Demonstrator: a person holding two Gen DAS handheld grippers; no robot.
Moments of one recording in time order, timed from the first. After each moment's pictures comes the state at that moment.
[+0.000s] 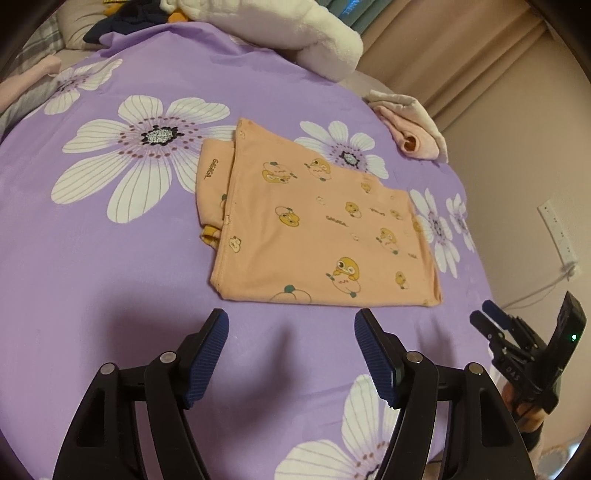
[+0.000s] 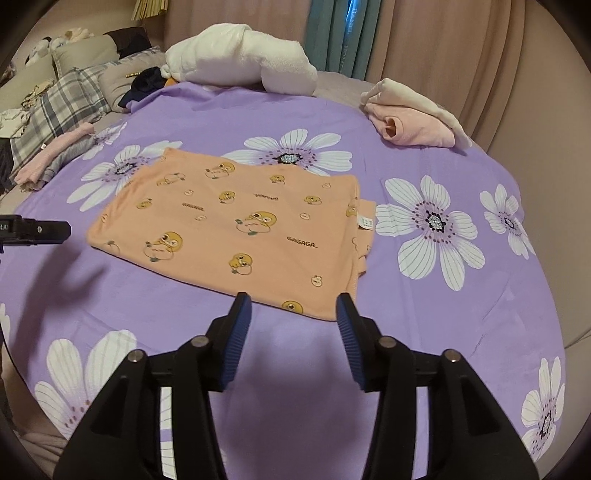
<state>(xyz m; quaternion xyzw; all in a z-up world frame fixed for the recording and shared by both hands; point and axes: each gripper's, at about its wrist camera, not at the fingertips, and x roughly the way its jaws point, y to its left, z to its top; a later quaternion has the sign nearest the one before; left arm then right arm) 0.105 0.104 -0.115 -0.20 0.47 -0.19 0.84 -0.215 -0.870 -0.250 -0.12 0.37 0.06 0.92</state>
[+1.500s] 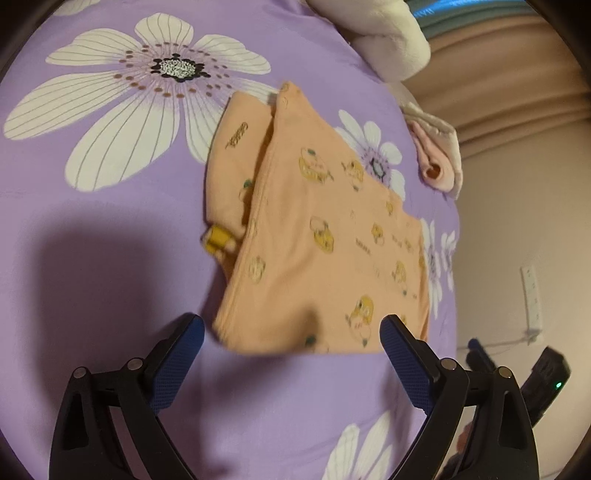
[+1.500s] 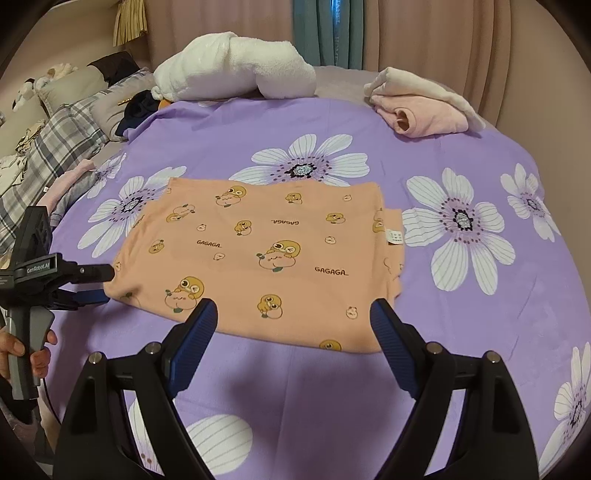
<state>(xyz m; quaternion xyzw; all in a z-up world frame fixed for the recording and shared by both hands) 0.168 0.122 -0.173 -0.34 0.51 -0.20 0.76 -0.176 -0.856 -0.245 -0.04 0.39 0.08 0.92</state>
